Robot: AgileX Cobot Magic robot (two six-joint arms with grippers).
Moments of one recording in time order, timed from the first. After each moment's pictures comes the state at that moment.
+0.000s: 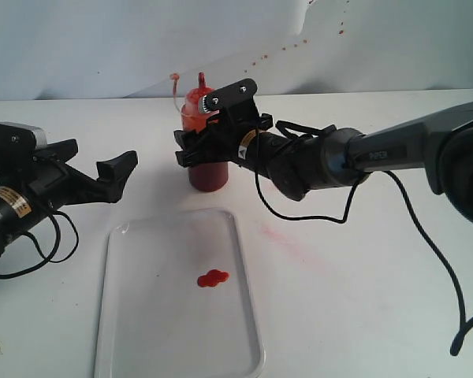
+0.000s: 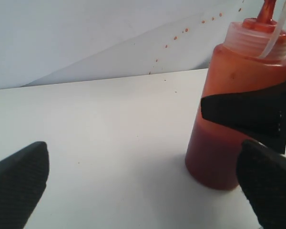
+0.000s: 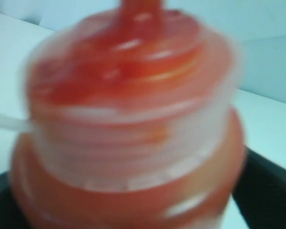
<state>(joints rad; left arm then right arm) -0.09 1.93 -0.57 0.36 -1.06 -0.24 0.54 2.33 -1.47 -0.22 -0.49 0.18</state>
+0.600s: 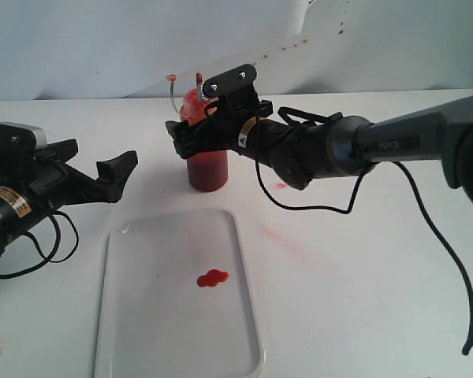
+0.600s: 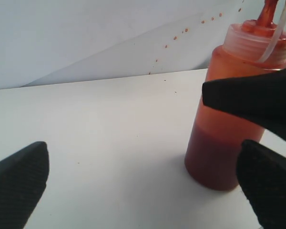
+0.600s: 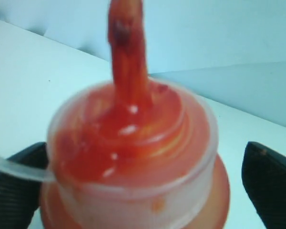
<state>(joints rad) -0.09 1.93 -0.57 0.36 -1.06 -0.25 0.54 2.28 -1.47 -0.25 -0.46 0.19</state>
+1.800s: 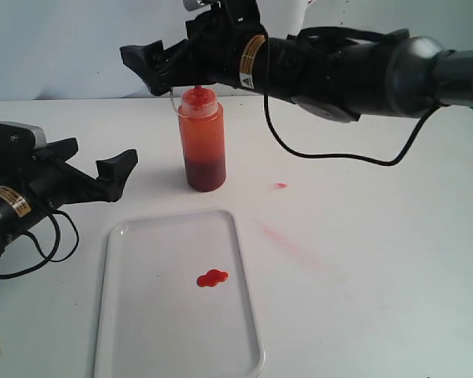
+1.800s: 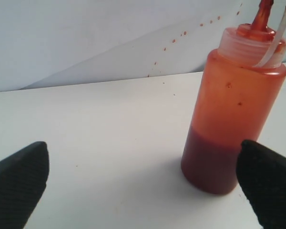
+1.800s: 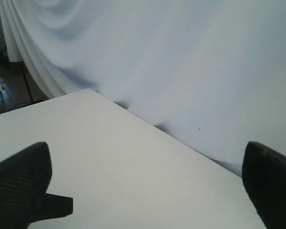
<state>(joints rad) -0.09 1.93 -0.57 0.36 -1.07 -0.25 0.54 2.01 -1.47 -0.82 -0.49 0.76</state>
